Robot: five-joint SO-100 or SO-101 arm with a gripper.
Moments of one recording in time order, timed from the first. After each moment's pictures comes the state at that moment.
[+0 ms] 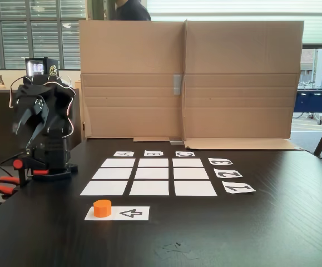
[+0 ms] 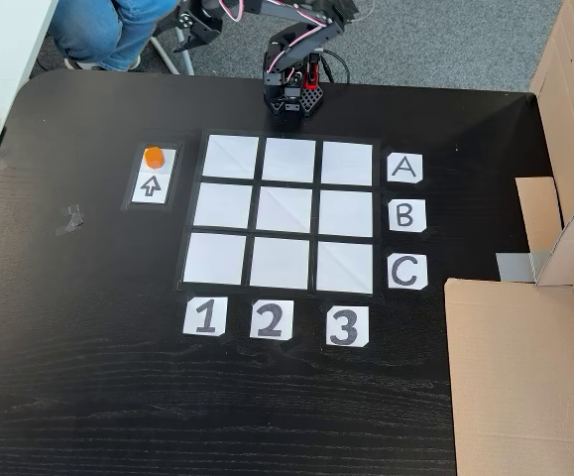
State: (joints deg) arm 83.9 134.5 120.2 65.8 85.6
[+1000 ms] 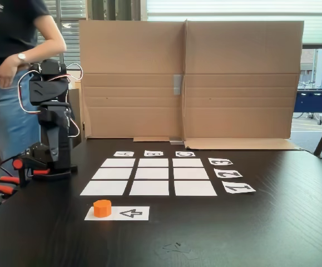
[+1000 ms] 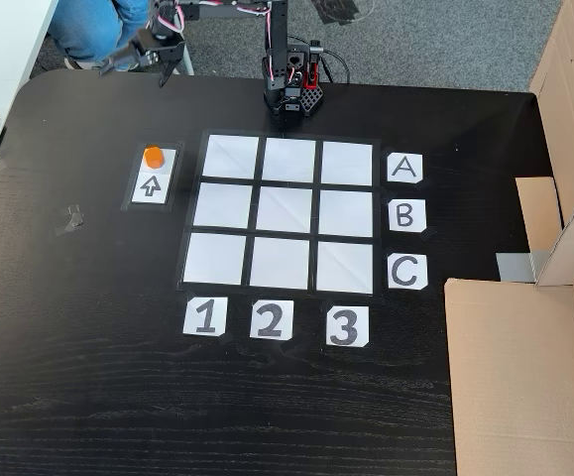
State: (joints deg) arm 68.4 87.2 76.0 89.4 66.7
